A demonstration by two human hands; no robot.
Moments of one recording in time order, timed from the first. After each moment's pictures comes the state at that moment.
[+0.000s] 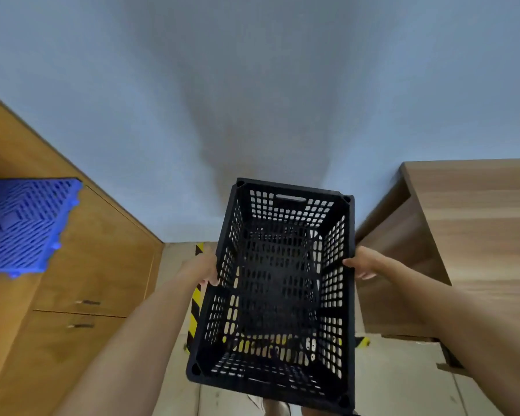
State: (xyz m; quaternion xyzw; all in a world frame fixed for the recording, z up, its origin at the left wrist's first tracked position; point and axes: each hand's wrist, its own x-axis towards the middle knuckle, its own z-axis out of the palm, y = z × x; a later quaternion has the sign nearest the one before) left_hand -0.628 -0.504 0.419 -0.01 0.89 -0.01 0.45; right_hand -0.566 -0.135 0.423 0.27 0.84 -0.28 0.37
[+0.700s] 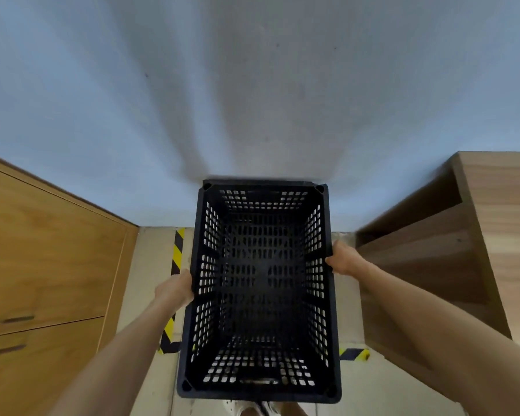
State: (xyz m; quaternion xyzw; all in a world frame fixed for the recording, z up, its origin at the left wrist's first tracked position) left_hand -0.687 -0.467 0.240 -0.07 0.90 -0.04 0.43; right_hand -0.695 -0.102 0.264 0.19 0.86 -0.28 0.38
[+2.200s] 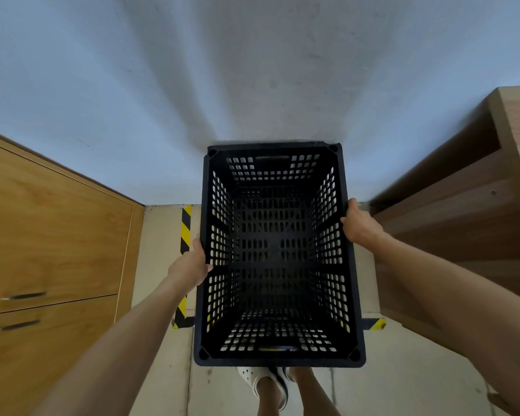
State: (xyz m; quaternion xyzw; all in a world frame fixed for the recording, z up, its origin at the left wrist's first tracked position) left_hand -0.661 -0.468 0.212 -0.08 0.92 0.03 0.39; right_hand -0.678 -0.107 0.216 0.21 0.91 -0.21 0.30
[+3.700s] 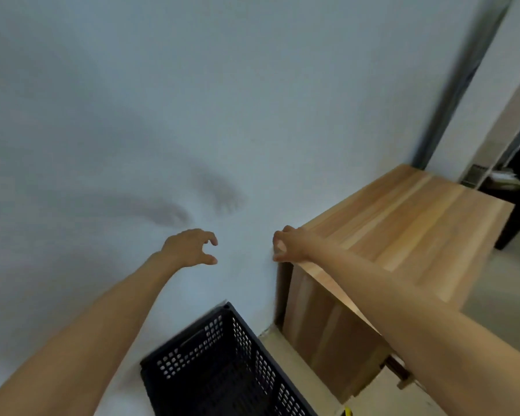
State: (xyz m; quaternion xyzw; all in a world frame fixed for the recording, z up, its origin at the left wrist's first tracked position) left_hand -0.815 -0.280 0.658 0.47 0.87 0.02 0.14; right_hand -0.625 -0.085 0.650 0.24 0.96 -0.10 0.10
